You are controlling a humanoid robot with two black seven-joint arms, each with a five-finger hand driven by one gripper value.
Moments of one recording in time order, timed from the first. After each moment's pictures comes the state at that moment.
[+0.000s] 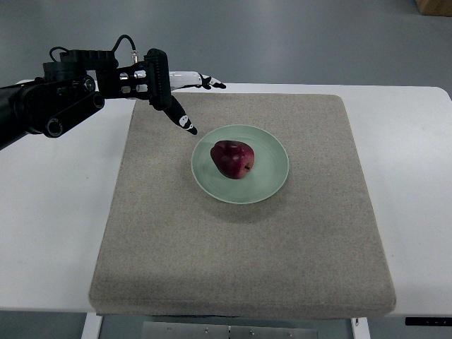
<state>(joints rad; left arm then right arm) -1.25 0.33 -0.11 -0.62 1.20 -0.31 -0.38 -0.01 0.00 -0.05 0.10 -0.01 0.18 0.17</state>
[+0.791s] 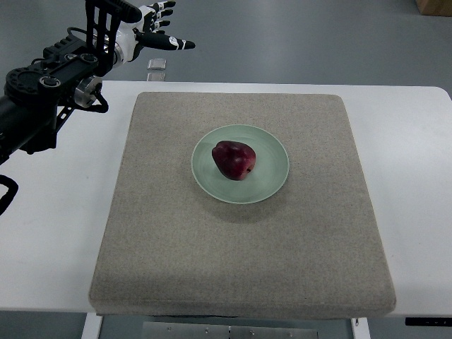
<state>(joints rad) -1.25 0.22 -0.19 -0.42 0.24 -0.04 -0.12 -0.01 0.00 -0.05 0.10 -0.01 0.18 0.17</state>
